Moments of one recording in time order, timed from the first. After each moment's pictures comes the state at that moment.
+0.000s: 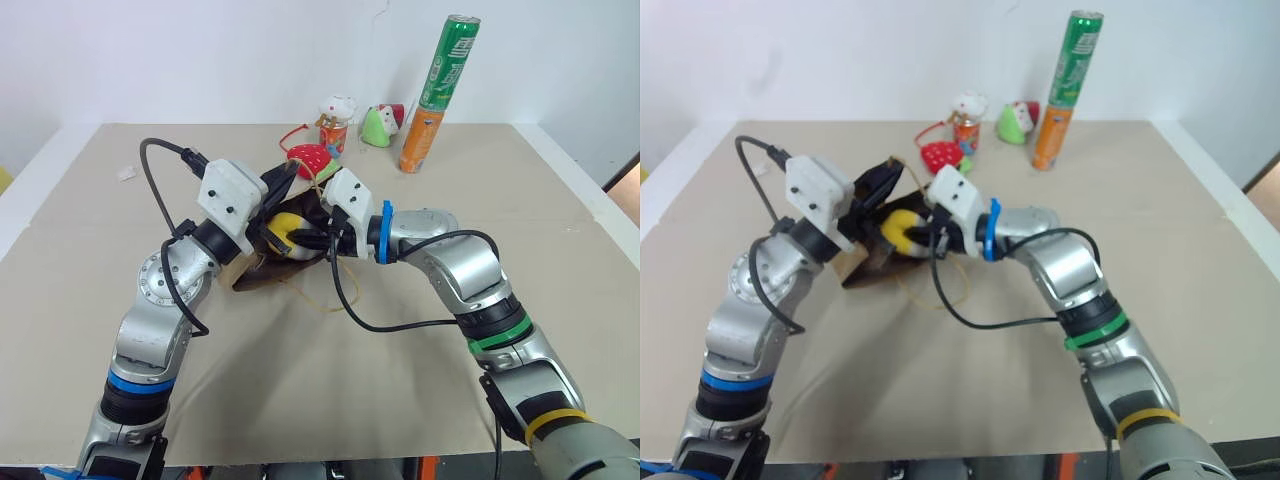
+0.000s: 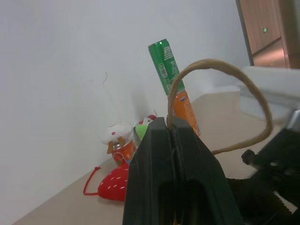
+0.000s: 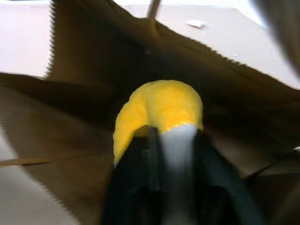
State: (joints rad) left arm -0.47 0.33 -0.06 -0.46 -0.17 0.29 -0.42; right arm -0.84 -0.44 0.33 -0.04 0.32 0.61 0.81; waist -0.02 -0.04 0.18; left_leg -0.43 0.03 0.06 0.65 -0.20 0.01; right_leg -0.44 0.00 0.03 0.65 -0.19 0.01
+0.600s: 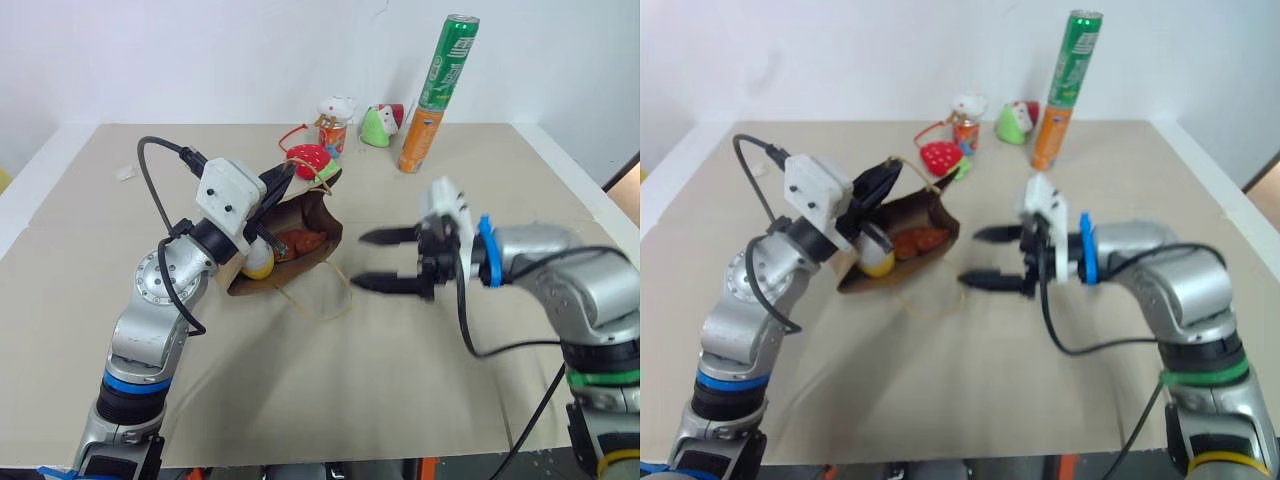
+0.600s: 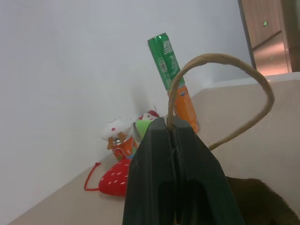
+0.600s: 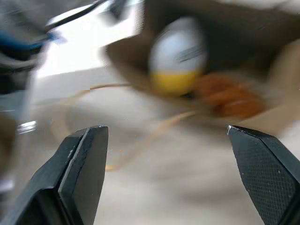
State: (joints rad) left arm -0.47 0.34 -0.06 -0.47 -0.17 0.32 -0.42; right arm -0.66 -0.76 0.03 -0.28 0.61 0.86 1.06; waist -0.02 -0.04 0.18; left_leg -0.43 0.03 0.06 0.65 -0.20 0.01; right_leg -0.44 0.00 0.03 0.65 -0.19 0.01
